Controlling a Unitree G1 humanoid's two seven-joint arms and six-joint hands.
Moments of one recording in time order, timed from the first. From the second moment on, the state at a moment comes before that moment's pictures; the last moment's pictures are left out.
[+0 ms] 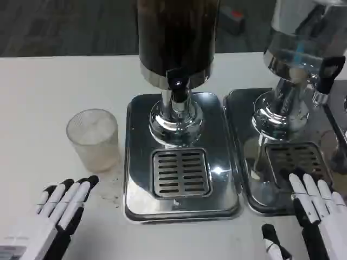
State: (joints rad) left arm 0.58 0.57 0.05 -0.06 0.79 -0.53 0.32; right arm 0.71 -0.32 0.22 -0.42 -0.95 -0.07 -0.38
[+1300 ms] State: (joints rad) left arm 0.52 0.57 0.09 0.00 0.65 -0.63 0.34; right arm 0.68 -0.28 0.23 -0.41 -0.94 -0.08 -0.37
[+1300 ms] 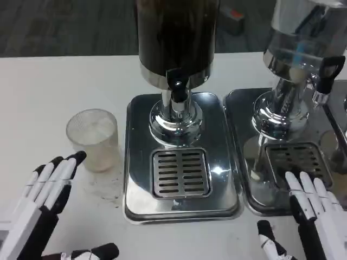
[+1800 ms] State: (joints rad) left arm 0.39 0.57 0.13 0.09 0.58 -0.66 0.32; right arm 0.64 -0.24 0.26 -0.39 -0.95 -0.07 -0.36
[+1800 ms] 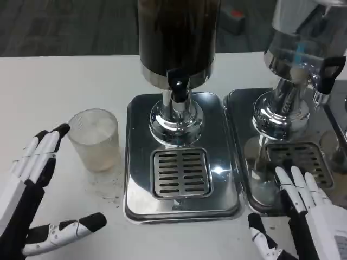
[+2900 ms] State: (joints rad) left arm -0.11 0.62 0.04 0.59 0.40 -0.68 0.06; right arm 0.62 -0.23 0.26 -0.36 -0.91 -0.07 -0.34
